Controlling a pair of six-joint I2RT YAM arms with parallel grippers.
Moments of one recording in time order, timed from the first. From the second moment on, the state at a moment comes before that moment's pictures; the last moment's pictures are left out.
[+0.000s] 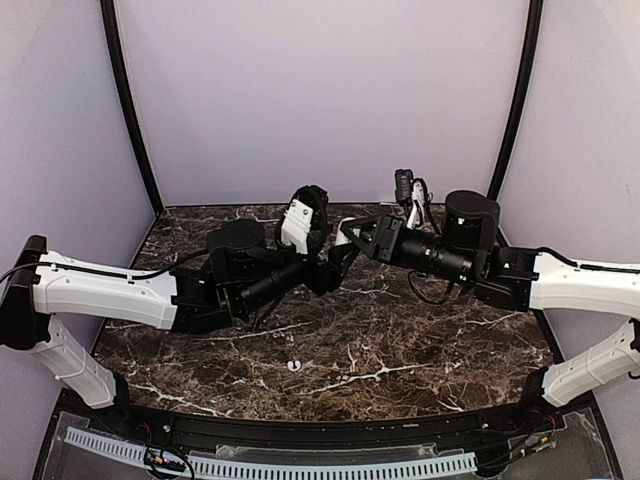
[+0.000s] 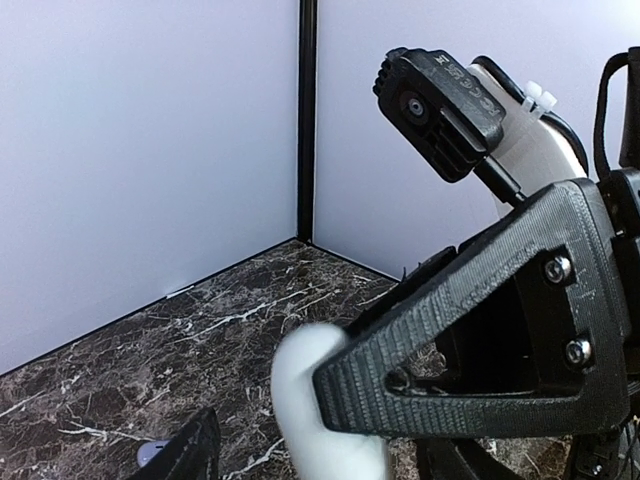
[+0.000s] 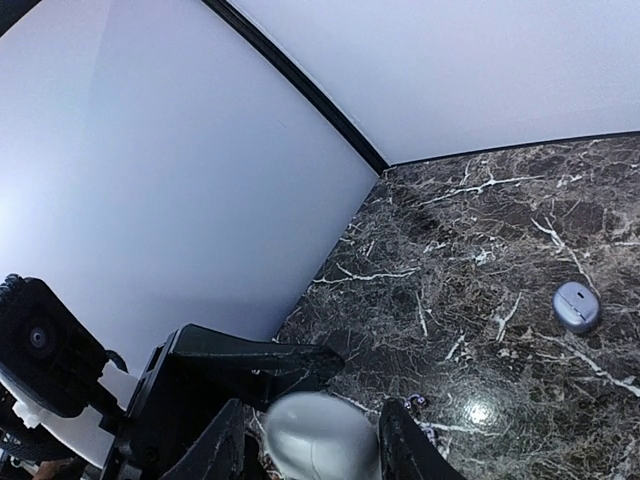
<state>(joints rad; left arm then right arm) -1.17 1.51 1.01 0.48 -0.33 -0.06 1.00 1.23 0.91 0.21 0.00 0.74</state>
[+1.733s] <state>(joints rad) -1.16 1.38 0.68 -0.07 0.14 -1.06 0.92 1.48 0.82 0.00 -0.30 0.44</state>
